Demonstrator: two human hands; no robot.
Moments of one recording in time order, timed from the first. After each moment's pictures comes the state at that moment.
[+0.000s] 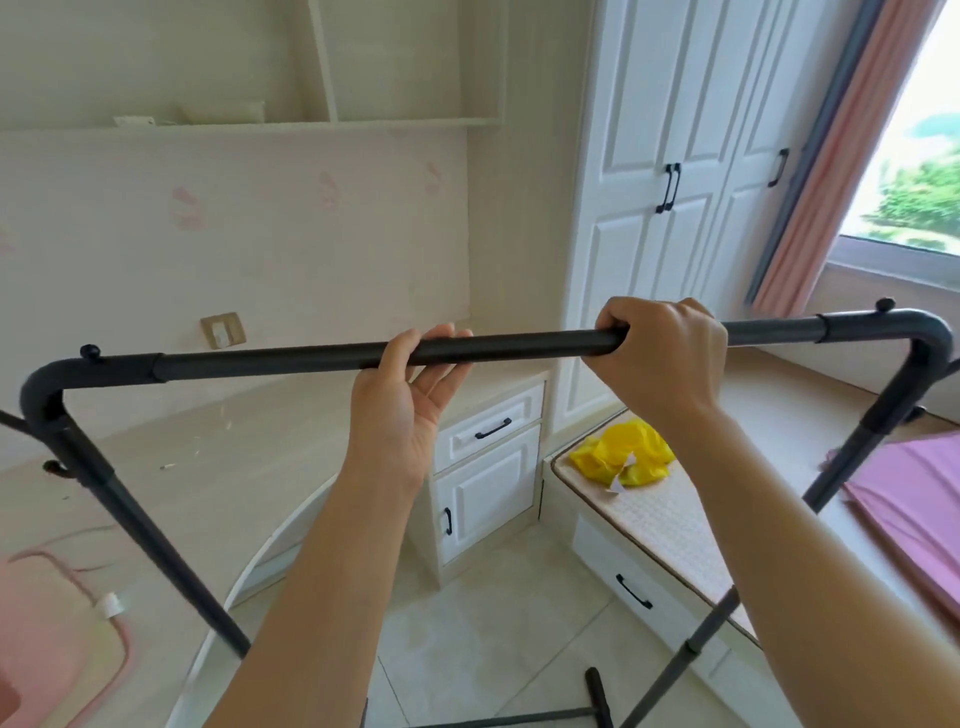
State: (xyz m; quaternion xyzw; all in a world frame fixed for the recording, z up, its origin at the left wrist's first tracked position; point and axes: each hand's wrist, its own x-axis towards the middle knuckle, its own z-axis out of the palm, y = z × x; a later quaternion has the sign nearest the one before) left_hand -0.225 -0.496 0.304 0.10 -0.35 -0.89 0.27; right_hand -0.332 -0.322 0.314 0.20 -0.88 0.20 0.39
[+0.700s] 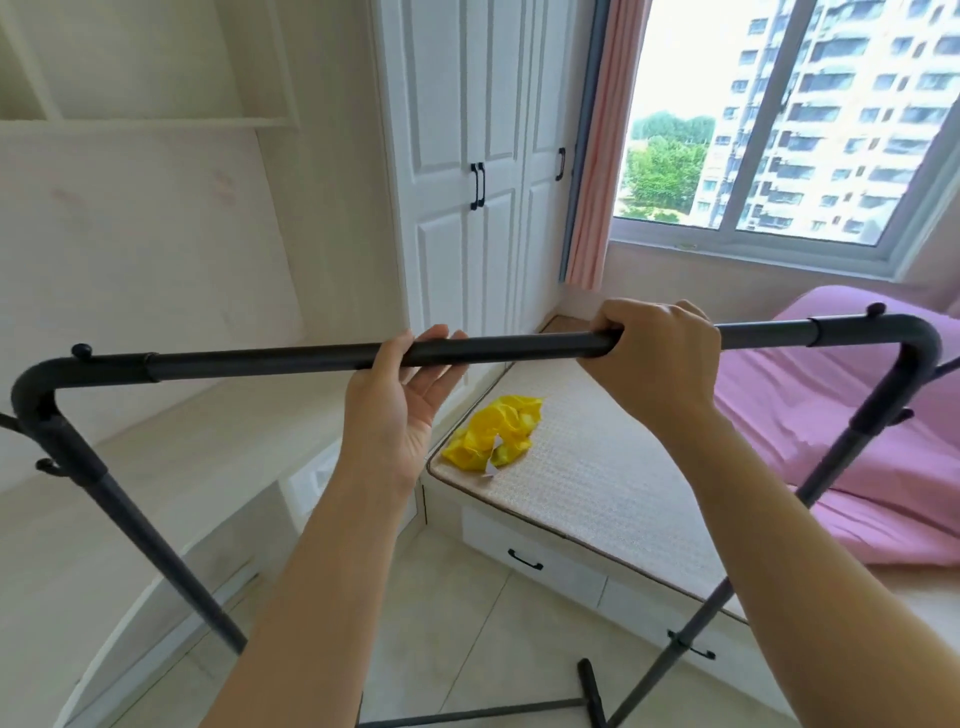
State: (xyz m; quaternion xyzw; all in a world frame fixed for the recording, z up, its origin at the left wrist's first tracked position) left_hand -0.294 -0.422 0.299 0.02 -0.35 -0.94 0.06; right_hand -0.316 -0.214 0.315 0.04 -0.89 0.12 0.44
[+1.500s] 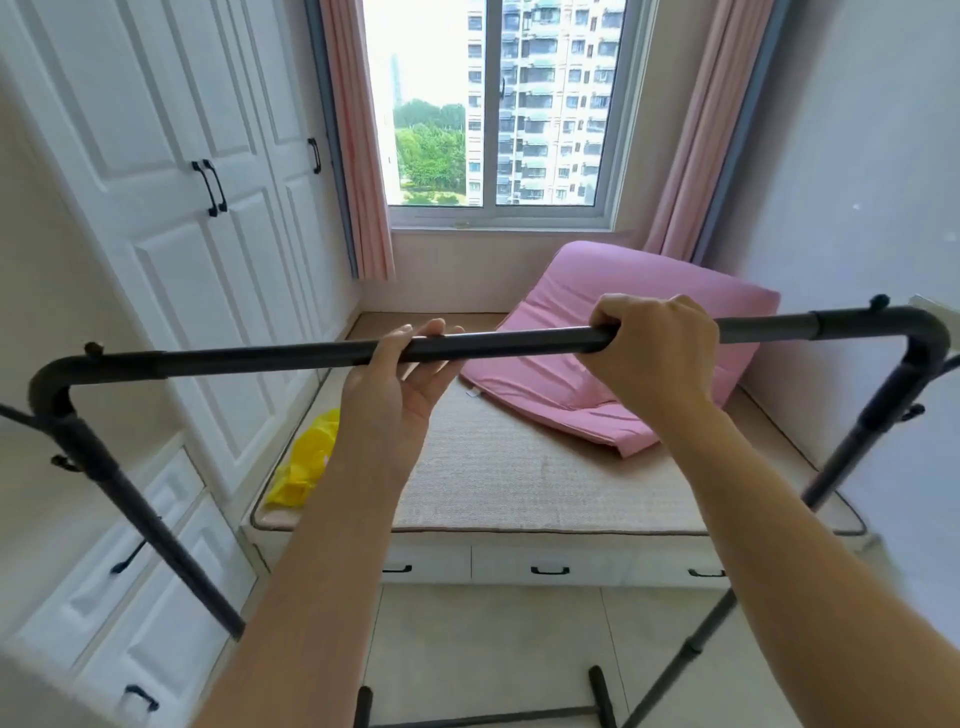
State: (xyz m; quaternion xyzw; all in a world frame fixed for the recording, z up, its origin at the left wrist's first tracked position) left_hand -0.311 -0.251 0.292 -0.08 -0.34 -0.92 -0.18; right_hand -0.226 -0.057 0.309 -0.19 -0.88 -0.01 0.44
